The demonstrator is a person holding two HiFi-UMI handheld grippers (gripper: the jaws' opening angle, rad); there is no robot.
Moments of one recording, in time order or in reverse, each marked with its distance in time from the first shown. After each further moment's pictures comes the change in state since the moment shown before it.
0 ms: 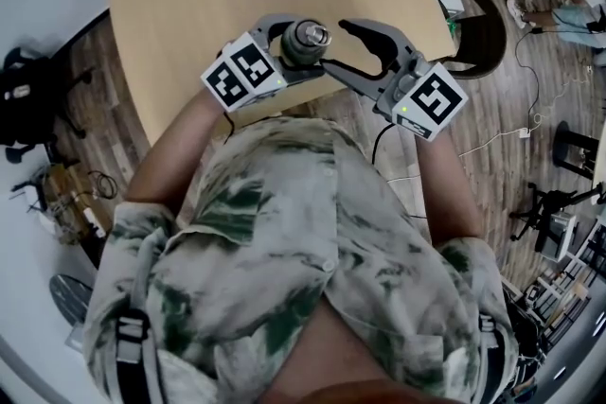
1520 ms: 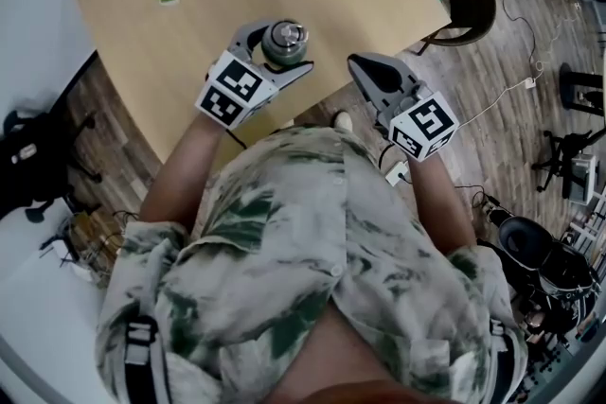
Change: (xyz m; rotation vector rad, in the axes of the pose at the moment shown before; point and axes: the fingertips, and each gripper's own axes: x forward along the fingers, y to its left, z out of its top) left arm -0.022 0.025 -0.021 -0.016 -0.007 0.047; right arm -0.024 0.005 -0.067 0.234 0.041 -0.436
